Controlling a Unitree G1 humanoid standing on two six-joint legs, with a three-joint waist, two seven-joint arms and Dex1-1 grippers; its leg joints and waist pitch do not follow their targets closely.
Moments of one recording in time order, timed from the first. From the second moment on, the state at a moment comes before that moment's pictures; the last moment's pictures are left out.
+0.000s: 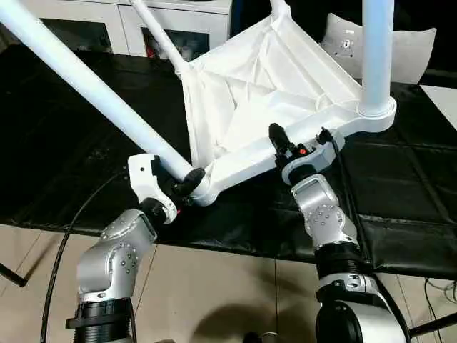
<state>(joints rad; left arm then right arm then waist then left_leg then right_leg) -0.27 0.04 0.18 -0.04 -0.40 0.65 -0.30 -0.65 0.14 -0.36 0.57 0.60 0.20 0.23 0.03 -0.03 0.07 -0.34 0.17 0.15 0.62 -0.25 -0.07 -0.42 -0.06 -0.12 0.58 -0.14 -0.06</state>
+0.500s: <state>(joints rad) -0.26 0.06 0.16 -0.04 -0.39 0.63 -0.31 -0.65 0.14 -0.36 0.57 0.63 0.21 0.22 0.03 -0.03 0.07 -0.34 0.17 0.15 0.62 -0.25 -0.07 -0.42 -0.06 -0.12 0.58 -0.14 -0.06</state>
